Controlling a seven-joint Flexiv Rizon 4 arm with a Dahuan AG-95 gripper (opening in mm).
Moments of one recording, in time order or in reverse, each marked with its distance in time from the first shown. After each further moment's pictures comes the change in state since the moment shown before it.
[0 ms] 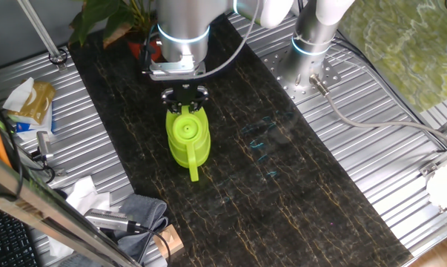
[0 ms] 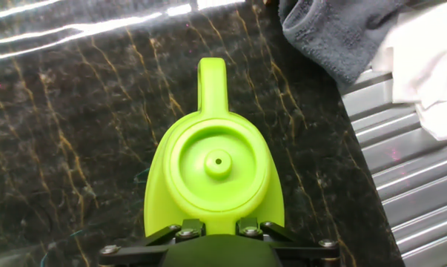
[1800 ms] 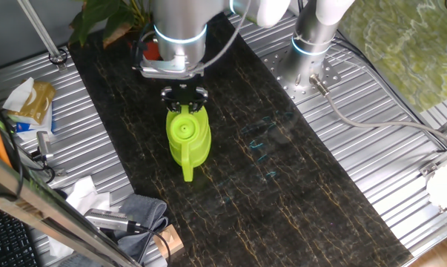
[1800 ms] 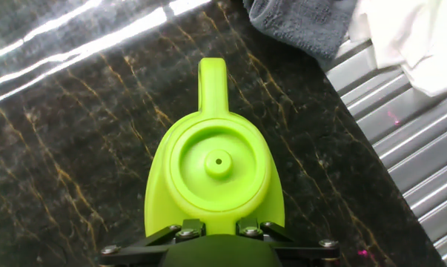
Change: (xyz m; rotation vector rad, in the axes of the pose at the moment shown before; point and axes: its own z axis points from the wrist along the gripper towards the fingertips) arm 0.000 0.000 -0.001 0.002 0.037 0.067
